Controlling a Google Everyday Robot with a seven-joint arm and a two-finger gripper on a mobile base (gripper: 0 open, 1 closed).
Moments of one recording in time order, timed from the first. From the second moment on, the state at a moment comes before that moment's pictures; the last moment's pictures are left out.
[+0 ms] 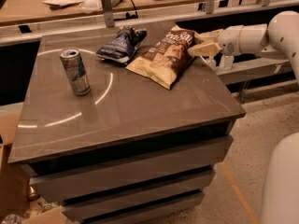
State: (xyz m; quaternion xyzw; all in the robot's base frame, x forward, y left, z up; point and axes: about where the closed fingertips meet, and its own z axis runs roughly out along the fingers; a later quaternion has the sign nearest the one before) arm 0.786 -0.191 0.876 -0.41 0.71 0.22 0.52
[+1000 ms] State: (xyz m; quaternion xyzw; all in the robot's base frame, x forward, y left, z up) arm 0.765 -0.197 0.879 -0.43 0.72 0.21 0.50
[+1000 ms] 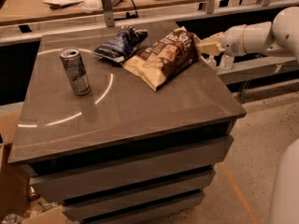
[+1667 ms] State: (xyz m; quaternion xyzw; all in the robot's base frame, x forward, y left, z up) arm 0.682 -0.174 0.880 -0.48 0.72 0.25 0.43
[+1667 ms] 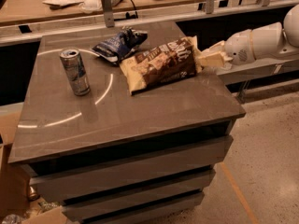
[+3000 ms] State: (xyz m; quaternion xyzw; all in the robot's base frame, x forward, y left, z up) arm 0.599 -0.091 0.847 -0.59 0.66 0.37 0.29
